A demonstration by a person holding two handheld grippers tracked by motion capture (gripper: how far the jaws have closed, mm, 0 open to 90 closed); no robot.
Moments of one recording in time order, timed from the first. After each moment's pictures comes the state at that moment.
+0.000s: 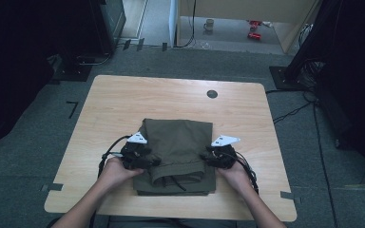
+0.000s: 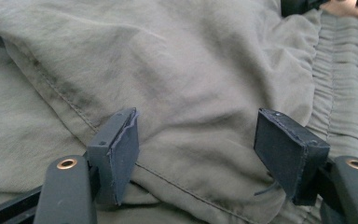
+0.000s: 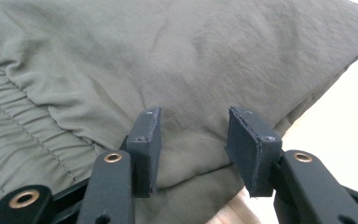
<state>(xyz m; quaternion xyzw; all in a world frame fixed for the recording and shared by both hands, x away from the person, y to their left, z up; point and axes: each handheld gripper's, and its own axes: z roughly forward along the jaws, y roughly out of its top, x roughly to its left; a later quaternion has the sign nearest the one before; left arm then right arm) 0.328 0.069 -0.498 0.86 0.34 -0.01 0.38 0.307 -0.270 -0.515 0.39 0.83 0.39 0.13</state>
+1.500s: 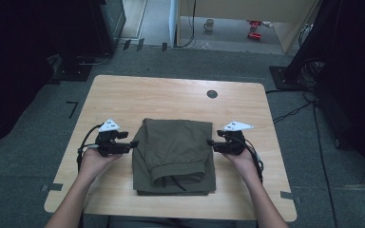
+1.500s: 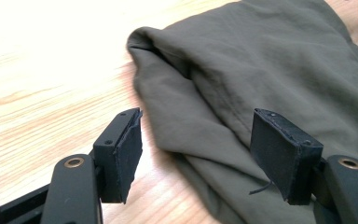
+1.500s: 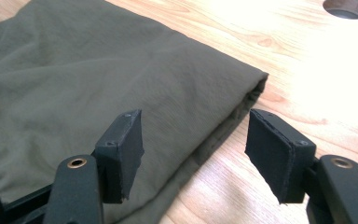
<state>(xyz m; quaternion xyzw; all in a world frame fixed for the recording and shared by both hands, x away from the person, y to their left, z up) 0.353 0.141 -0.476 0.81 0.39 0.10 0.42 0.338 -0.300 -0.489 0.44 0.78 0.42 0.15</state>
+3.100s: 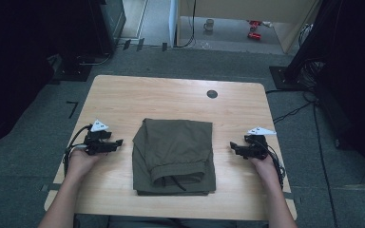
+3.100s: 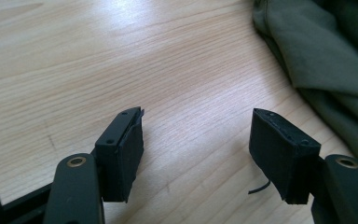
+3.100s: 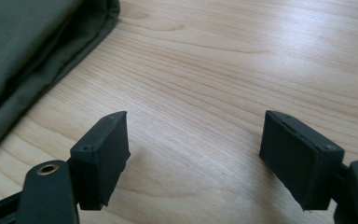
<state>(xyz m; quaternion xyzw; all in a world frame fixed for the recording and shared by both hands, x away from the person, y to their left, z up) 0.370 0.185 -0.509 0.82 0.43 0.16 0.34 0.331 -0.379 -0.520 0.52 0.75 0.36 0.18</state>
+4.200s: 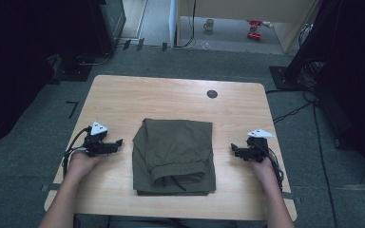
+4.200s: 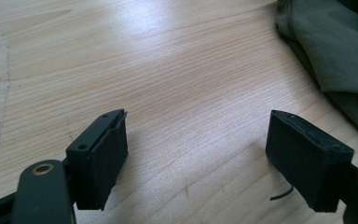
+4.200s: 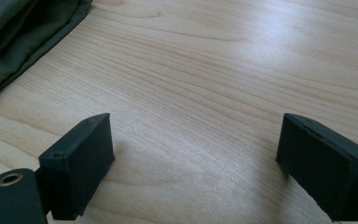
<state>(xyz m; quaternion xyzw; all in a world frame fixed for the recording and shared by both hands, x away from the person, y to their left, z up) 0.367 0.186 -0.517 0.80 0.45 0.20 0.35 0.326 -0.377 -0.525 0.54 0.74 0.33 0.22</state>
